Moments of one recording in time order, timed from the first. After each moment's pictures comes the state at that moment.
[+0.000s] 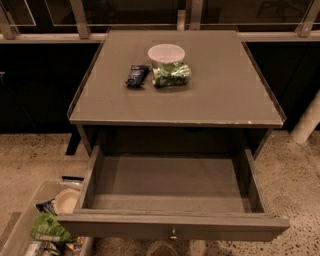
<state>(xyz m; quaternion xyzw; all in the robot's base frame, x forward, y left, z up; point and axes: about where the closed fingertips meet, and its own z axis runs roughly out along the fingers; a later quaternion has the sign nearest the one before) 0.342 -0.412 0.742 -0.48 0.81 0.18 0.30</state>
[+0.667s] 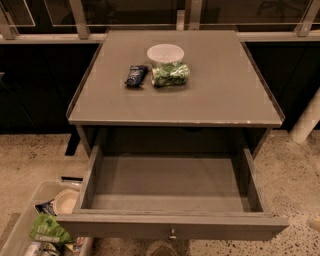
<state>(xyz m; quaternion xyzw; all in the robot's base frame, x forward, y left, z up) 0.261 -0.365 0.691 -0.44 0.79 0.34 0.26</state>
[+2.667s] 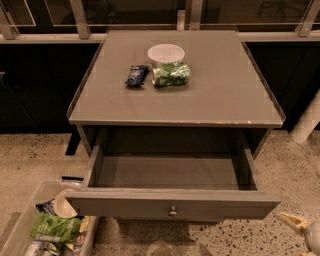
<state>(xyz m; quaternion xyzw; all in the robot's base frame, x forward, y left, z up) 0.313 -0.339 0.580 -0.45 0.78 0.30 0.31</state>
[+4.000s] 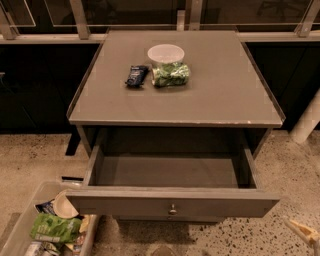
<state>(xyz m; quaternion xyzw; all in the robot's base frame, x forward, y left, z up) 0.298 -0.345 0.582 -0.45 0.78 0.27 0.34</state>
